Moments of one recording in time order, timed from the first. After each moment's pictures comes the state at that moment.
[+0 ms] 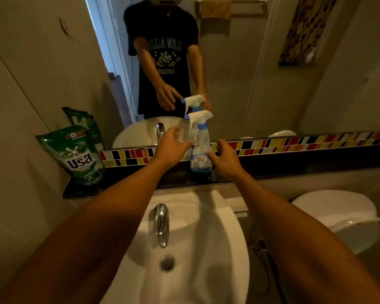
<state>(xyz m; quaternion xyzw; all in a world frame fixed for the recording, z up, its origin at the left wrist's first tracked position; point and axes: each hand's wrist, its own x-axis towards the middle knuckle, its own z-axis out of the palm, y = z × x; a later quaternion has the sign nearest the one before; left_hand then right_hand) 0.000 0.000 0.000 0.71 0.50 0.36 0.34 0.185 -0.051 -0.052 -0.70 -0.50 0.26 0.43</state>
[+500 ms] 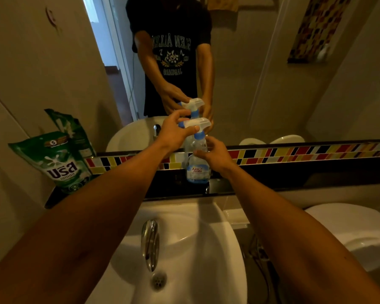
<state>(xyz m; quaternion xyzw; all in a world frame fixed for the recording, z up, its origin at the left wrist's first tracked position) 0.048 0.066 0.032 0.67 0.42 0.41 0.46 0.207 0.024 -0.048 -0.59 -0.52 0.40 0.46</state>
